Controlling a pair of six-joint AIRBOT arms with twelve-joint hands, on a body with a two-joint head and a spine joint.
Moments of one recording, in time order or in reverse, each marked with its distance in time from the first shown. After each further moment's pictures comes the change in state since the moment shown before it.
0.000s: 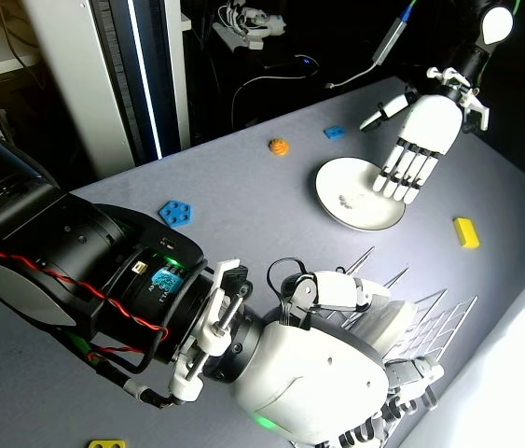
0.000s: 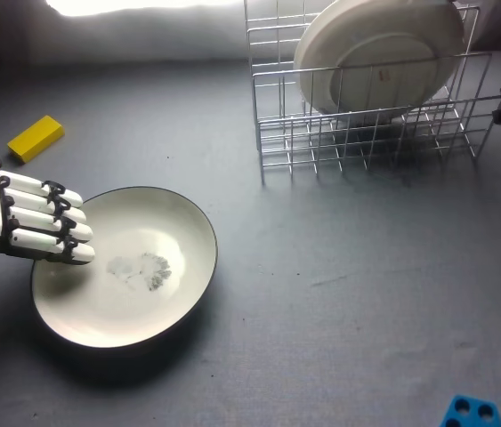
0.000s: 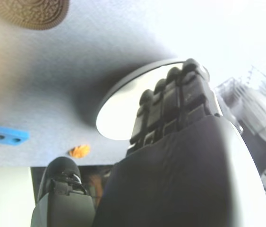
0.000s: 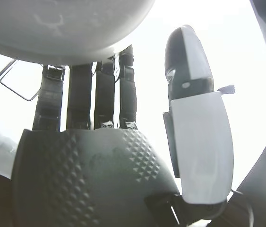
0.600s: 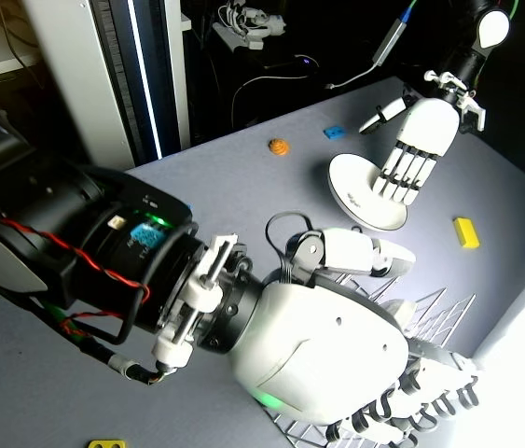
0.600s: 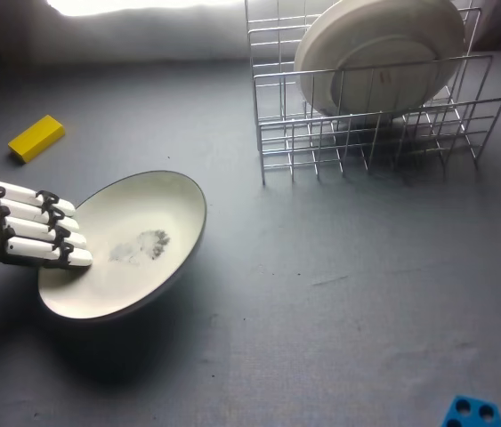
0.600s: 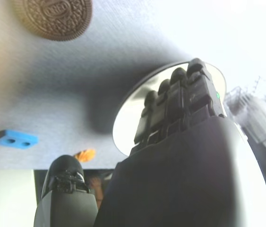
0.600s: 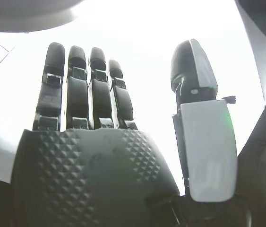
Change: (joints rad) left arm 0.049 -0.006 0.003 -0.016 0.016 -0.001; right arm 0.123 0.102 -0.131 -0.037 -0.066 -0.010
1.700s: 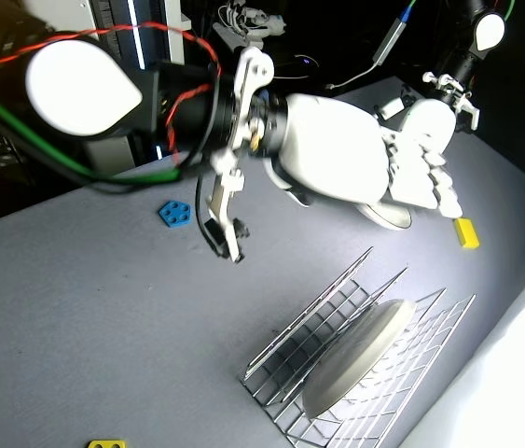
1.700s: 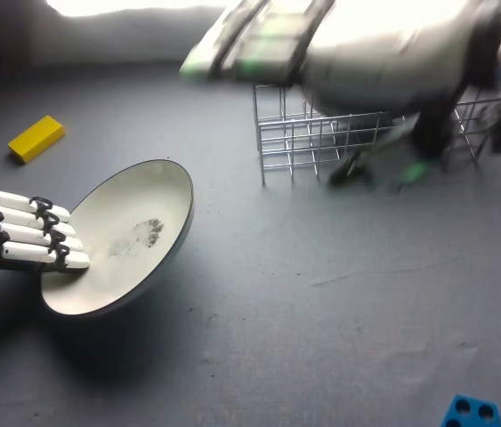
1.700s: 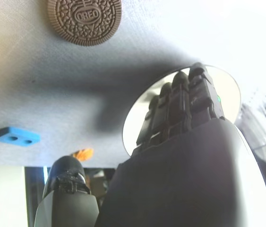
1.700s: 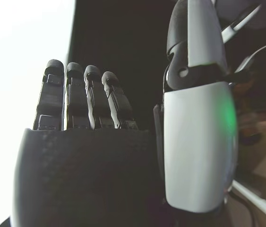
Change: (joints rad) left arm 0.068 -0.005 0.011 -0.052 0.001 -0.024; right arm -0.036 0.001 -0.438 -0.432 0.073 -0.963
